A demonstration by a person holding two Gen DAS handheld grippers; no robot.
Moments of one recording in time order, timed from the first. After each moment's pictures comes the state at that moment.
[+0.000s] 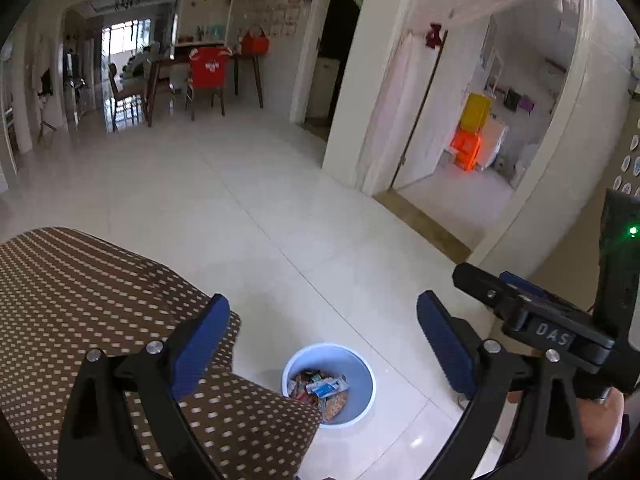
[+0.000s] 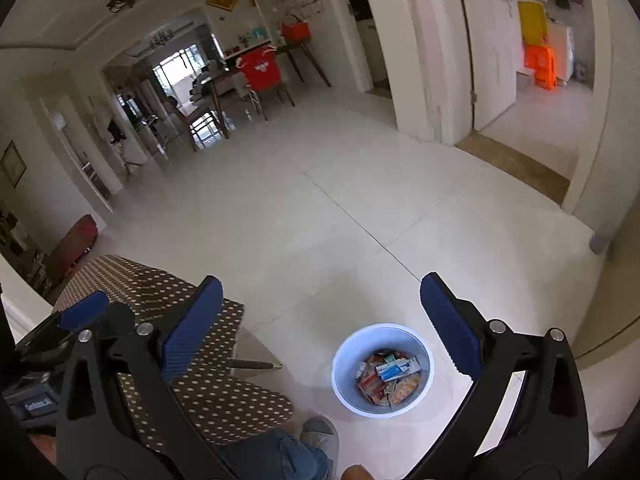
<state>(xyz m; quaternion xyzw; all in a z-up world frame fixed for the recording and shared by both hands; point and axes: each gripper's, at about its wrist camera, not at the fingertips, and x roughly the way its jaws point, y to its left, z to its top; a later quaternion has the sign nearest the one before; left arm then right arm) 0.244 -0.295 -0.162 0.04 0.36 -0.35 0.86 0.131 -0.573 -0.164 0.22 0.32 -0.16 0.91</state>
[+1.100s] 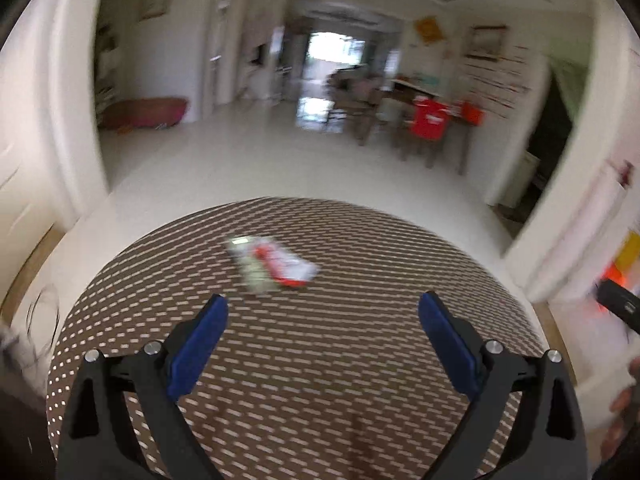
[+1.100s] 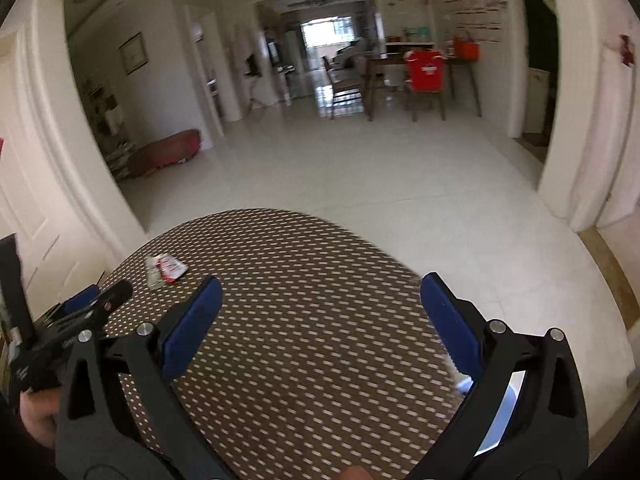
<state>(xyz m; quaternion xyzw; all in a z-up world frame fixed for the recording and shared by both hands) 0.298 0.090 -0.148 -0.10 0.34 0.01 0.93 0.264 -0.279 -0.112 0.07 0.33 0.08 0.94</state>
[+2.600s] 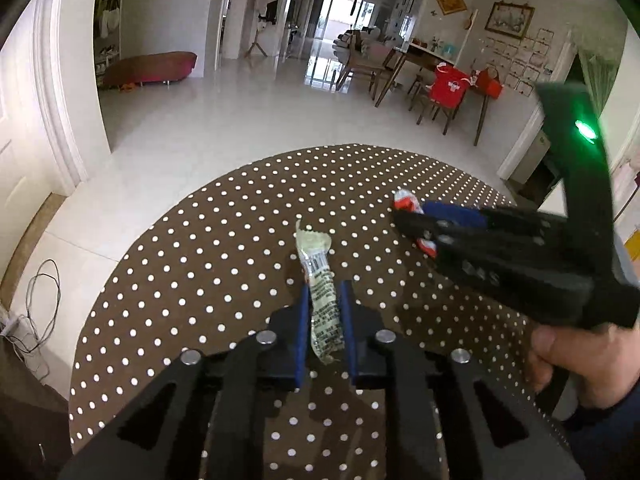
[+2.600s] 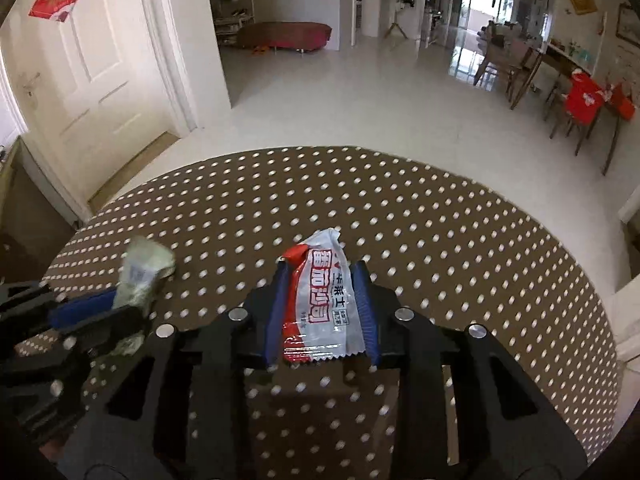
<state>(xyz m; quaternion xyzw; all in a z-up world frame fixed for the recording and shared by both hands) 0.332 0.204 -0.225 -0.11 0.41 -0.01 0.90 0.422 -0.009 -0.232 -0.10 0.42 0.29 0.86</state>
